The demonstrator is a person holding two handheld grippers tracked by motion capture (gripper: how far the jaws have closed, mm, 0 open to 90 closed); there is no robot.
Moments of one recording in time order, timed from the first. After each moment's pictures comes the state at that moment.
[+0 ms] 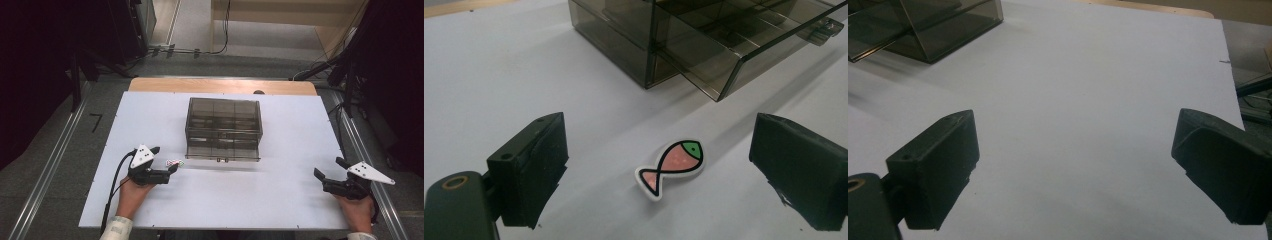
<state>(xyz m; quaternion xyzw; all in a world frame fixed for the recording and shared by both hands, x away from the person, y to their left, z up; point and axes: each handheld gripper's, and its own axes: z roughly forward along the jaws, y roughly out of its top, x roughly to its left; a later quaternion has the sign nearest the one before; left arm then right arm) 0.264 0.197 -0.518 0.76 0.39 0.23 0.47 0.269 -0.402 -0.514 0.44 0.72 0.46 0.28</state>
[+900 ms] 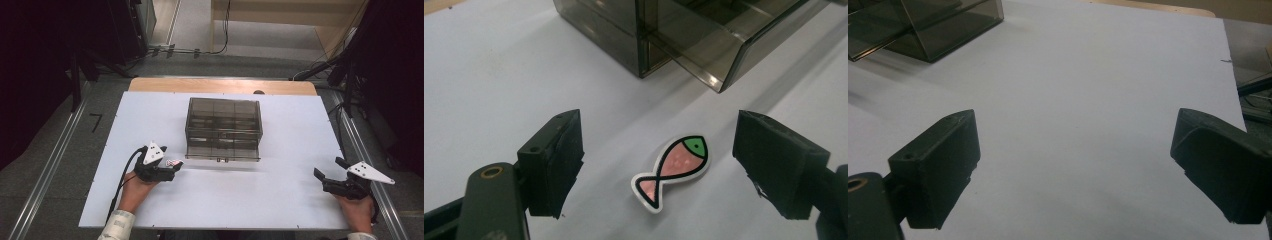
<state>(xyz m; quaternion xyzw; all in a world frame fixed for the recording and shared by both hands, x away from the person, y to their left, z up) 0.274 0.184 -0.515 0.80 0.37 0.23 0.41 0.269 -0.402 -0.514 0.44 0.72 0.46 0.28</state>
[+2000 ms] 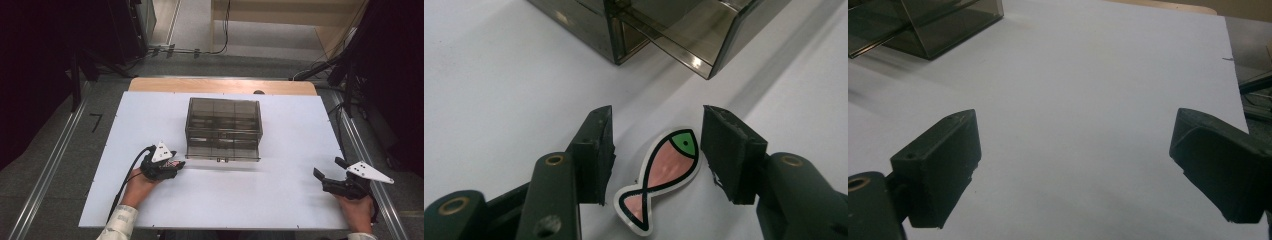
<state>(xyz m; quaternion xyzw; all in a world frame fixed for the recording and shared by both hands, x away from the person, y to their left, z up) 0.284 0.173 -0.521 0.83 0.34 0.20 0.38 0.271 -0.401 -0.514 0.44 0.73 0.45 0.28</state>
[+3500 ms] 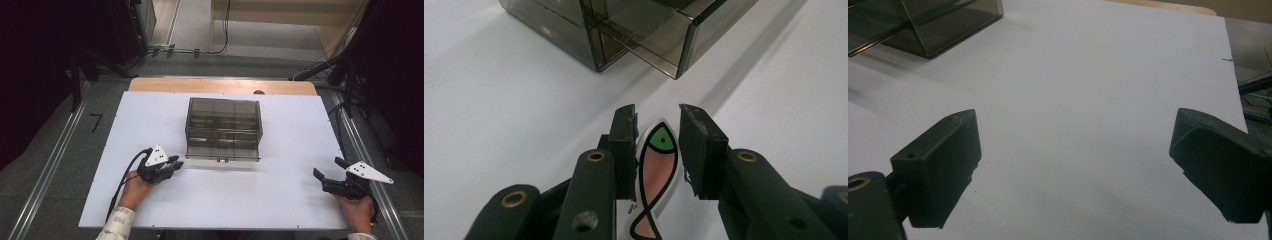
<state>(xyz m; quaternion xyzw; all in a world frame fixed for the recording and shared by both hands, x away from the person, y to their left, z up) 0.274 0.180 -0.520 0.83 0.32 0.19 0.42 0.270 -0.400 -0.514 0.43 0.73 0.45 0.28</state>
